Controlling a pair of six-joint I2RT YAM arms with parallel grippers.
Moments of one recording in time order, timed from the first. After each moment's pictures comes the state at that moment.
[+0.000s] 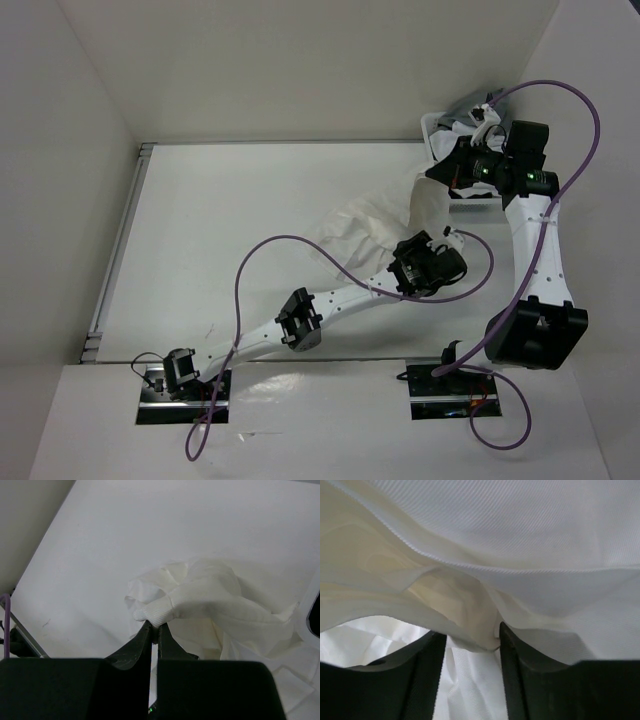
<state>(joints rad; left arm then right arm) -1.18 3.03 3.09 -0.83 -0.91 -0.03 -0.20 1.40 1.46 -0.64 -0.83 -0.02</state>
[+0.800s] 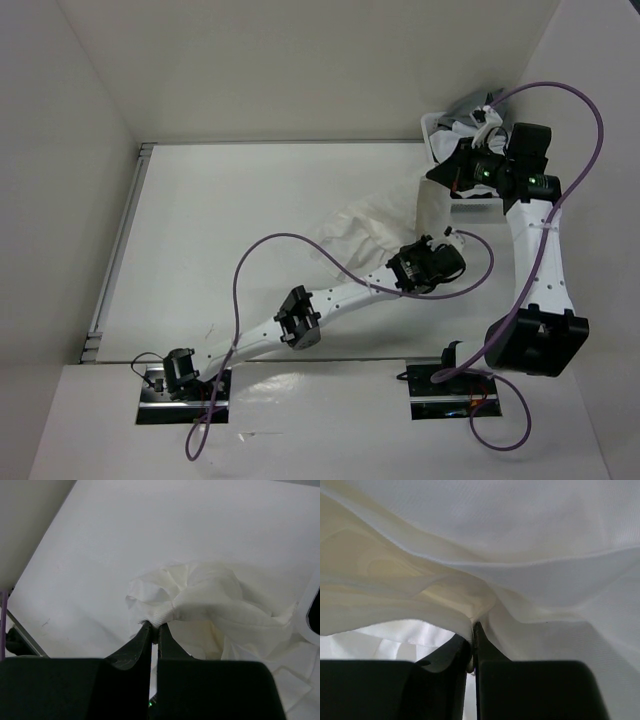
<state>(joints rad) -1.17 3.02 3.09 -0.89 -0.87 0.03 -0.20 1.36 1.45 -0.64 -0.82 -0.02</state>
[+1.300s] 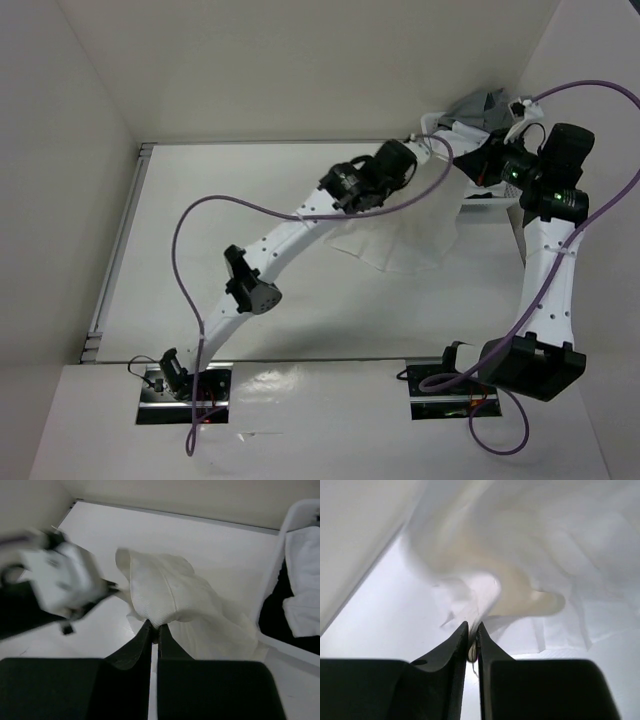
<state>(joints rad) -0.95 2.50 2.89 -1.07 -0.49 0.14 -0.31 1.25 1.47 -0.58 -0.84 0.00</state>
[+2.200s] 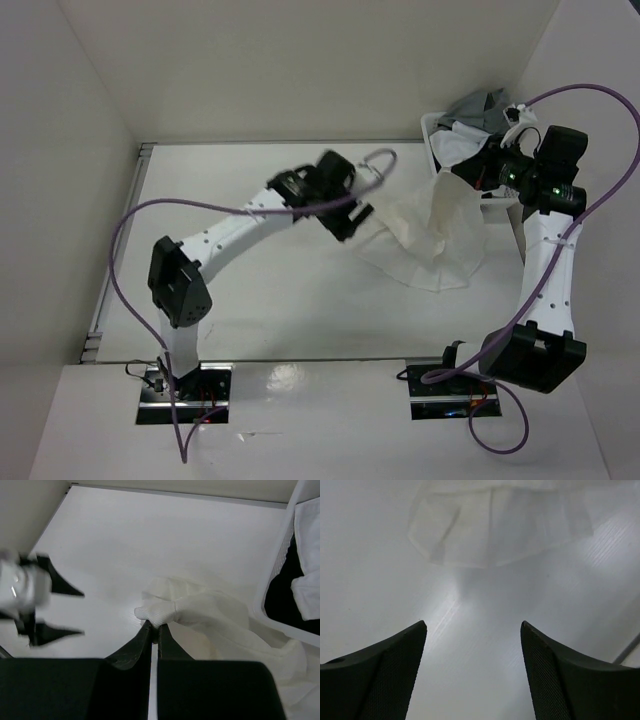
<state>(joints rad) -0.70 1.93 1.98 -0.86 0.15 0.12 -0.34 1.29 1.46 -0.65 -0.83 -0.03</state>
